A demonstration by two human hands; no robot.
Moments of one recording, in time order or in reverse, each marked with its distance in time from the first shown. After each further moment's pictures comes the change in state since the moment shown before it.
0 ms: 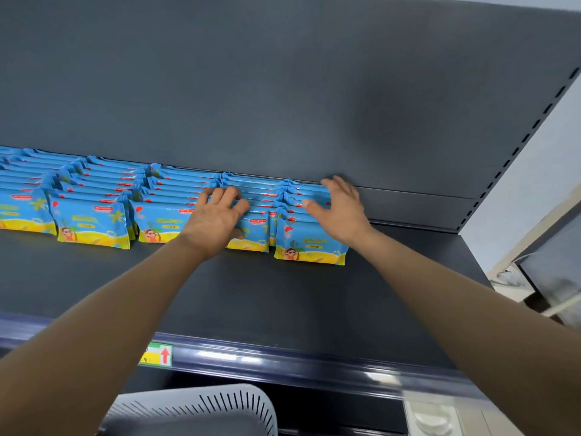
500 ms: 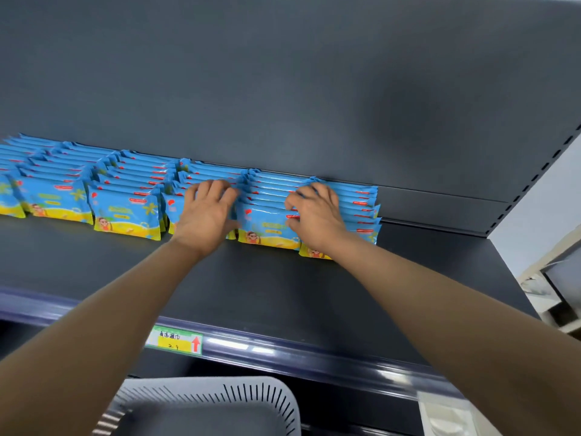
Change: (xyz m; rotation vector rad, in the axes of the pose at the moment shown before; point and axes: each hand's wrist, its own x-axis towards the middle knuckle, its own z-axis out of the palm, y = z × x) left_hand -0.035 -0.038 -0.001 -0.113 0.128 -0.219; right_hand -0.002 -0.060 0.052 -0.292 -0.032 -0.343
